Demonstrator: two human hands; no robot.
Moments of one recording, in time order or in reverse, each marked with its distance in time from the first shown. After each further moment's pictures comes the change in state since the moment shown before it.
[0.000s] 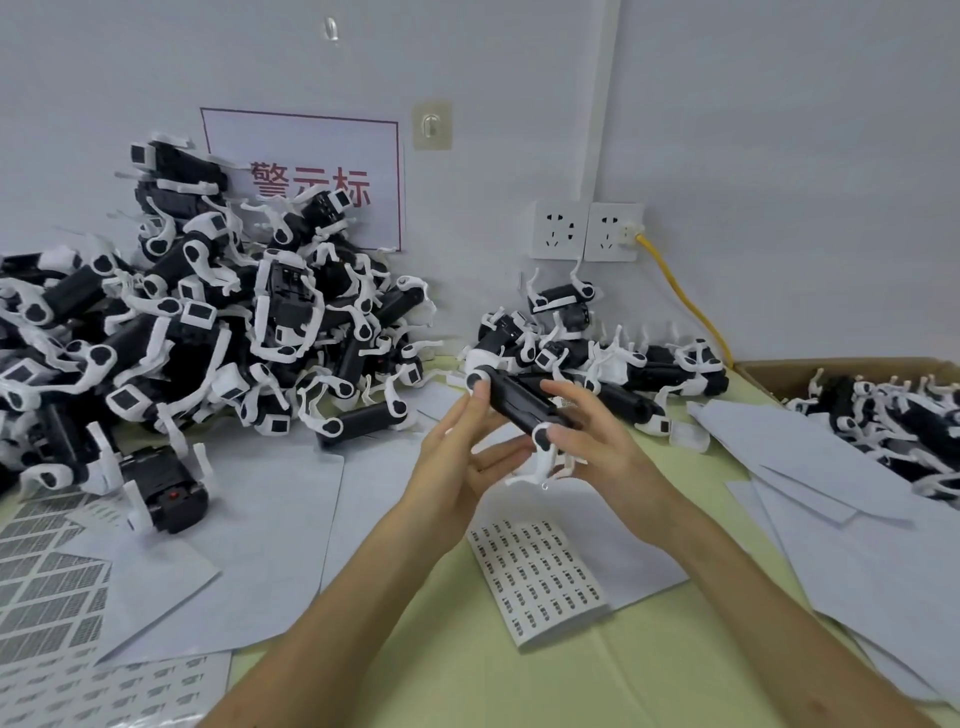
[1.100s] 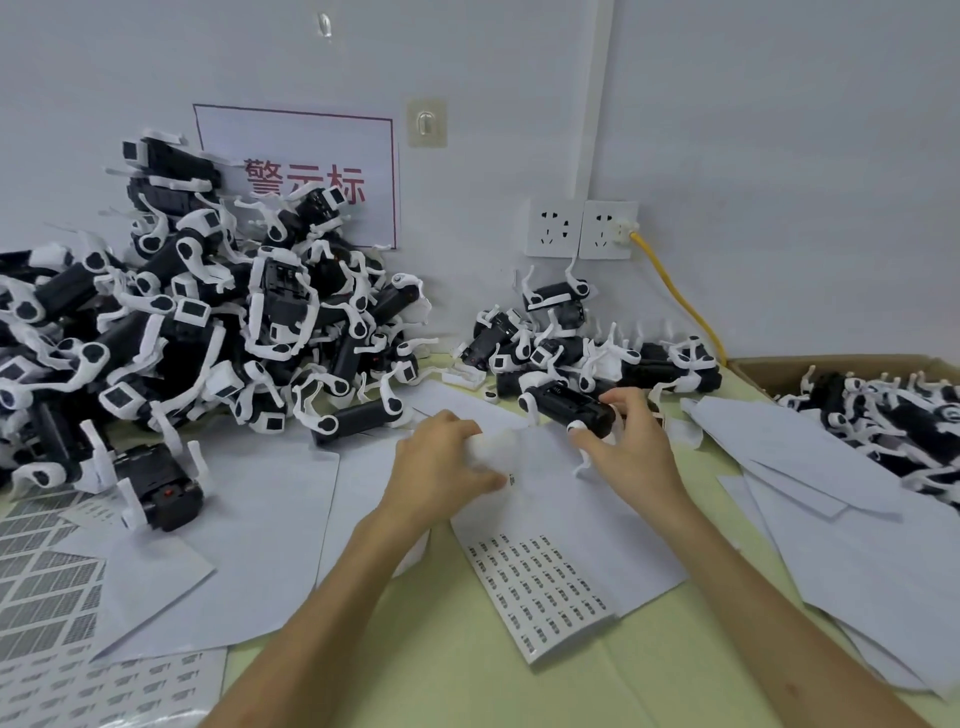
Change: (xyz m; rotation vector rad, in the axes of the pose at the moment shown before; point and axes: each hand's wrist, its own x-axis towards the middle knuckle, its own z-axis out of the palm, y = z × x) left_hand 0.018 -0.003 -0.031 1.442 0.148 0.146; right_hand 0.014 0.028 -0.028 -0.558 0.550 0.022
